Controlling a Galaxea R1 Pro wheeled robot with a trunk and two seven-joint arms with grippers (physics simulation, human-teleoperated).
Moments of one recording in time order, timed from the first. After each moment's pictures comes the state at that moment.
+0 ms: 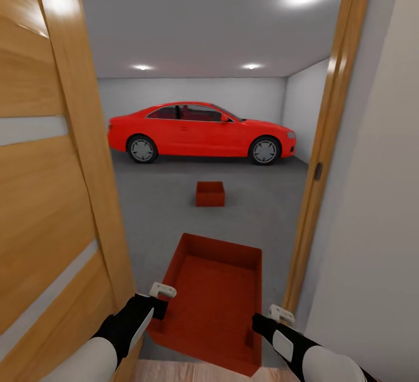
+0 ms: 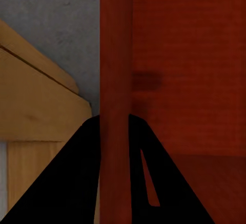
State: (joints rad) left arm -0.62 -0.05 -0.18 -0.49 -0.08 0.48 0.03; right arm -0.69 0.07 -0.71 -0.03 0.31 -0.02 0.05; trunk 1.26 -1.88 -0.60
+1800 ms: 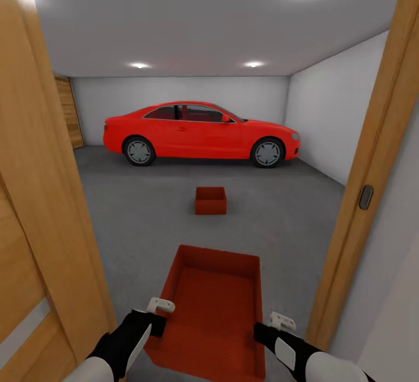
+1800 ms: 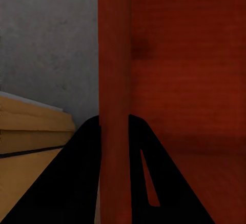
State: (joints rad) left arm -0.54 -0.06 -0.13 -0.51 -0.09 0.47 0.03; right arm -0.67 0.06 -0.74 -0.01 0.39 0.00 0.04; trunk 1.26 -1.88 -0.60
